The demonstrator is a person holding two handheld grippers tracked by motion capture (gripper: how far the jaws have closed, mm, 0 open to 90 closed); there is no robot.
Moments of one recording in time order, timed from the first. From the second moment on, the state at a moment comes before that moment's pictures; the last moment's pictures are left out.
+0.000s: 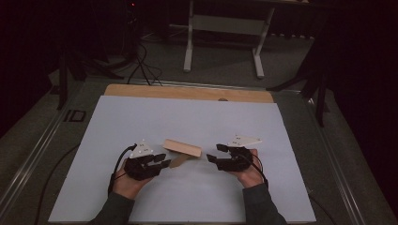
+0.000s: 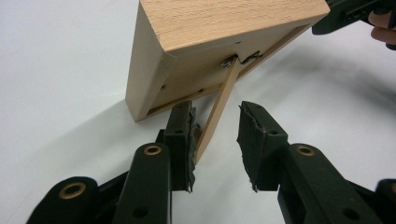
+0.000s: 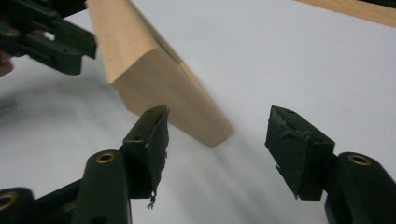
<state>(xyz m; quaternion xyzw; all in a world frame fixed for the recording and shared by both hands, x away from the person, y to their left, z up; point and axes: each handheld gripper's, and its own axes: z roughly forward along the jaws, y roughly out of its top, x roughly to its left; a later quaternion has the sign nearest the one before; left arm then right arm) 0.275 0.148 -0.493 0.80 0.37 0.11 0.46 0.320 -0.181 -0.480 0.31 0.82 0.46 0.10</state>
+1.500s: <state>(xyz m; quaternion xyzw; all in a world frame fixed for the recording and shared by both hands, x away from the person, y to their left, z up) 0.297 0.117 -0.497 0.81 0.38 0.15 0.43 0.342 -0.146 -0.498 0.34 0.79 0.50 0.11</state>
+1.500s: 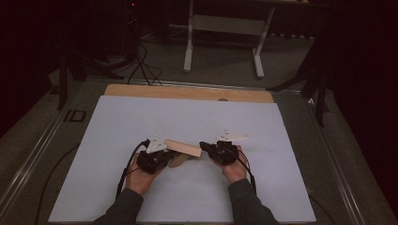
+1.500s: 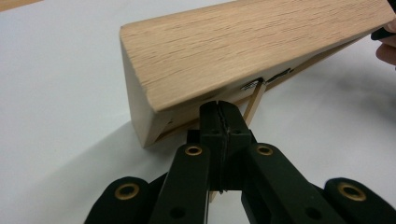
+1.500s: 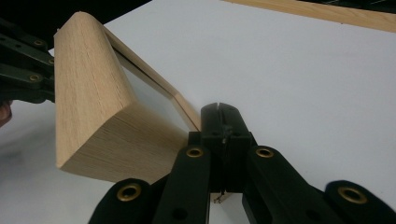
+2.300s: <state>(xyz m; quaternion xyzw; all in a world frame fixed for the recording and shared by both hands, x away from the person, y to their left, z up) 0.294 0.109 -0.491 0.81 0.37 0.15 0.44 0.340 -0.145 -0.499 0.33 0.80 0.49 0.11</state>
